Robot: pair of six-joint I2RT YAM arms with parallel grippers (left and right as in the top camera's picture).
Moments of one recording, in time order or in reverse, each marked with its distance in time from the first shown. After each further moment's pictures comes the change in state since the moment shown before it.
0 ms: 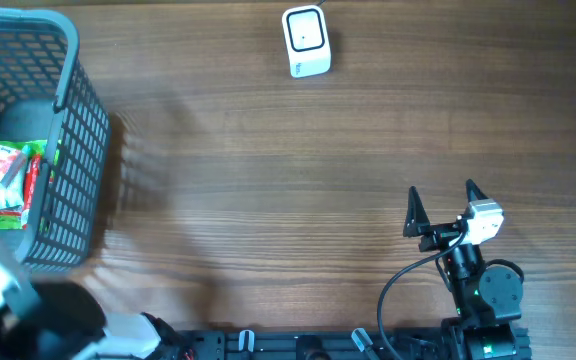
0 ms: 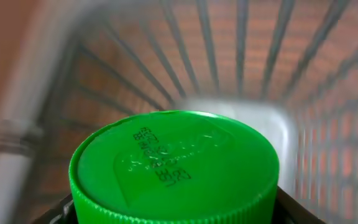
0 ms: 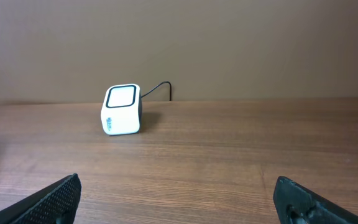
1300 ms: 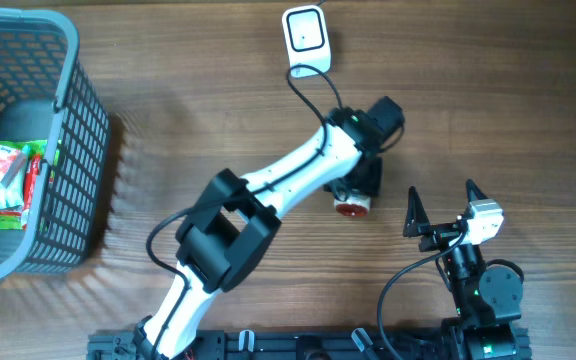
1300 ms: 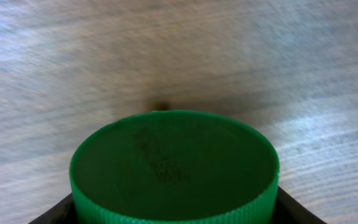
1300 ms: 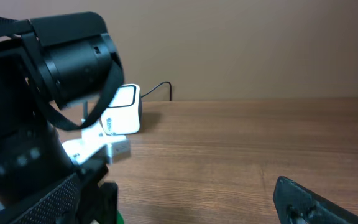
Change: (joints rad) left arm -1.502 0.584 -0.004 -0.089 -0.018 -1.221; right arm 0.000 0.000 0.000 0.000 0.000 0.000
